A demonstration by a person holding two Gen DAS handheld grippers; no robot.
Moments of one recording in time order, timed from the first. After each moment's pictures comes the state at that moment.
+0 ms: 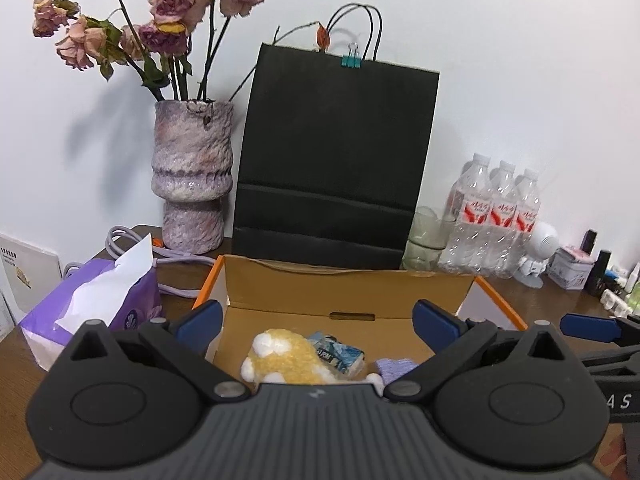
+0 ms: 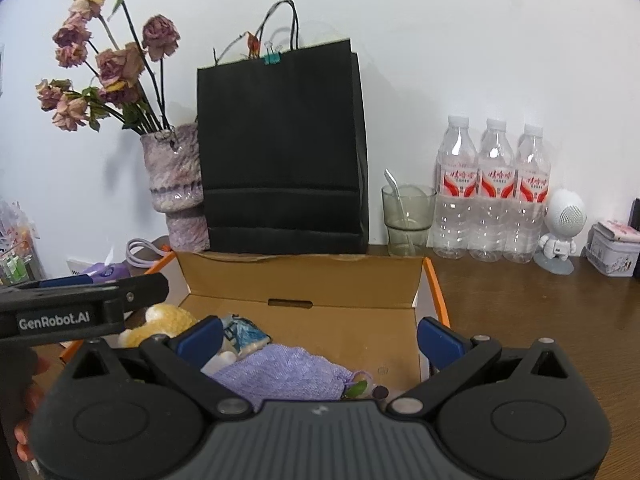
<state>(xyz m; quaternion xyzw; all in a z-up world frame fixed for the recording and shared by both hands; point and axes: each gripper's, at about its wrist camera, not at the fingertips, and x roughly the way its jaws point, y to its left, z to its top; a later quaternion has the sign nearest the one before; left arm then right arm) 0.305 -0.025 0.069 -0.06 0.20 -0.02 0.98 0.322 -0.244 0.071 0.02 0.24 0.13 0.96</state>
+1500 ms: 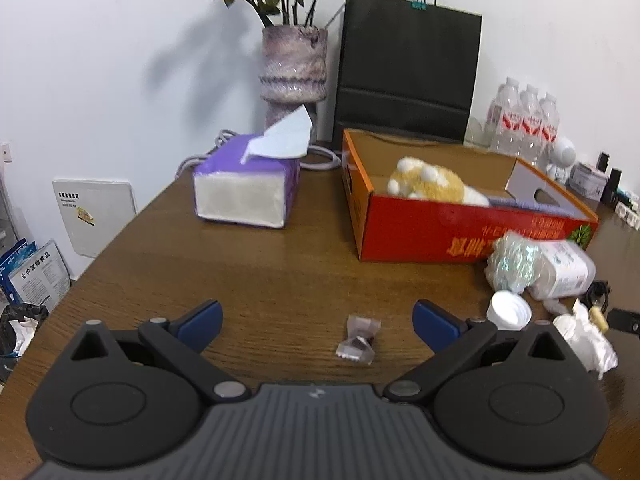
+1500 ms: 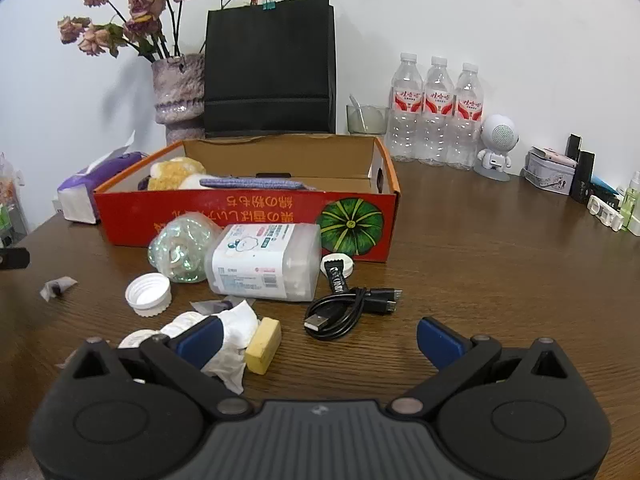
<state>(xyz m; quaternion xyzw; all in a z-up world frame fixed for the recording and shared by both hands) 0.157 0.086 0.010 -0.03 0.29 0.01 0.96 0.166 -0.262 0.006 -0.01 0.30 0.07 0.95</state>
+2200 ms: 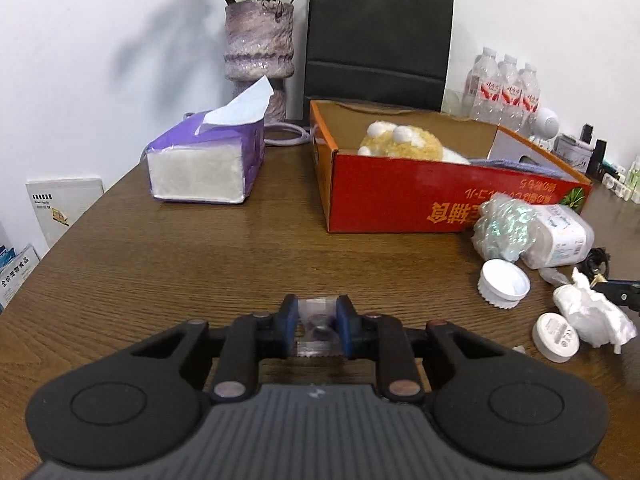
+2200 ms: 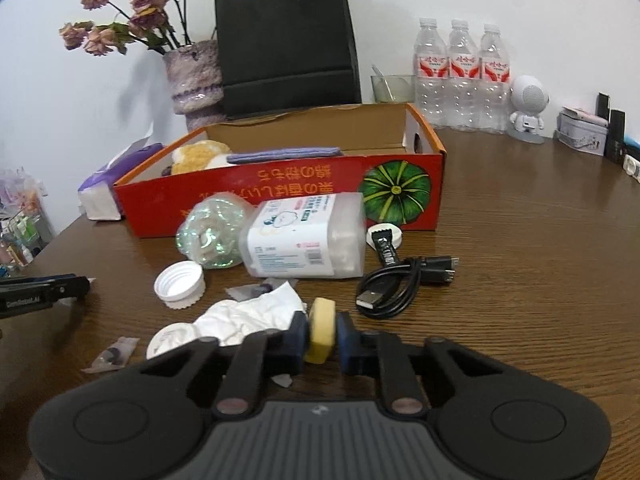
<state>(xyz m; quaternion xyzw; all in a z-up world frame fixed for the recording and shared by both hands) 0.170 0.070 -0.016 -0.02 0.30 -0.02 0.95 0.174 -0.251 -0.010 0.03 0.32 0.12 0.94</state>
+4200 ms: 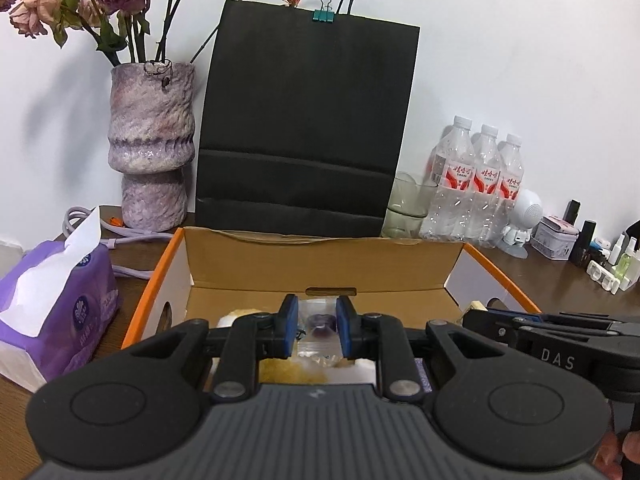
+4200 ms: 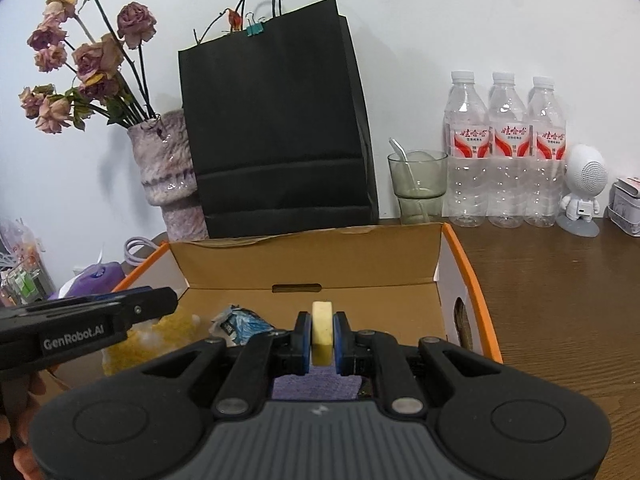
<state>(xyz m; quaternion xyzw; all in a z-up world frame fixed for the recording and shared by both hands) 0.342 -0.028 0.038 -0.05 0.23 -0.07 0.97 0.353 -0.239 0.038 0.06 0.26 0.13 0.95</state>
